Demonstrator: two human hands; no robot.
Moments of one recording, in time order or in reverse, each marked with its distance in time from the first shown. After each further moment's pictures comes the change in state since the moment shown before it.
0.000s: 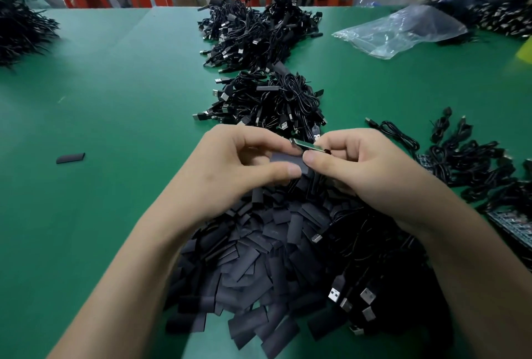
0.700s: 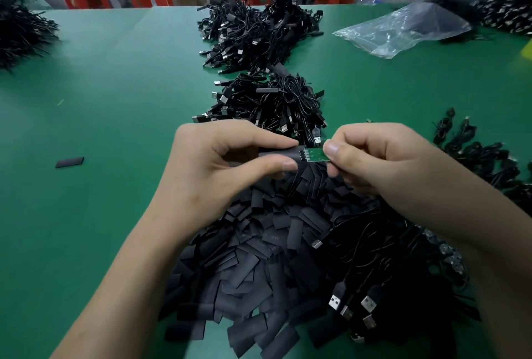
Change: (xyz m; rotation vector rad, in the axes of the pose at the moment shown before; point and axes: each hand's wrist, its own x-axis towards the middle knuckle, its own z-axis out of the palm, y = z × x) left_hand -0.004 0.005 -0.004 0.151 0.206 0.360; right_hand -0.018 -0.029 -0.015 -0.183 -0.009 -0.045
